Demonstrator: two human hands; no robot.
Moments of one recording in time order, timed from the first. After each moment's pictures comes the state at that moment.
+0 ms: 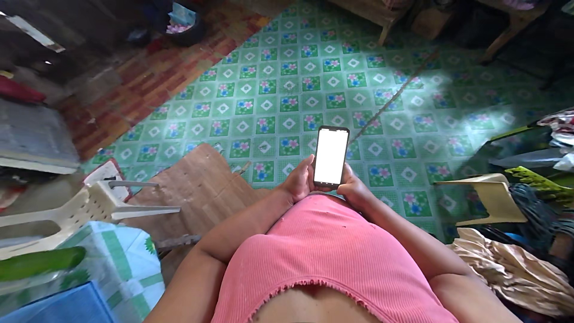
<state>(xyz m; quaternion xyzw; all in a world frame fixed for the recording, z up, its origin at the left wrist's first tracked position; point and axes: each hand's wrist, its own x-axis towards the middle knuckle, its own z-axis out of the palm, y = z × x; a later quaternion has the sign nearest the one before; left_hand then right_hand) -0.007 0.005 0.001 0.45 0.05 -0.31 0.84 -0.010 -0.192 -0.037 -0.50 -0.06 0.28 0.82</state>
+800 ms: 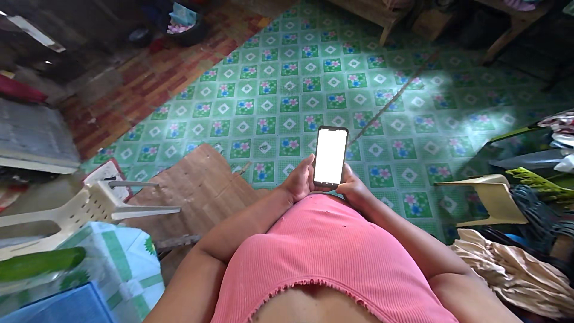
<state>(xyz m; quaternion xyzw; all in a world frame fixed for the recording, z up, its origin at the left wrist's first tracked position) -0.003 0.006 0.003 0.45 0.07 -0.31 0.83 -0.005 -0.188 -0.037 -0.49 -0.06 0.28 0.82</state>
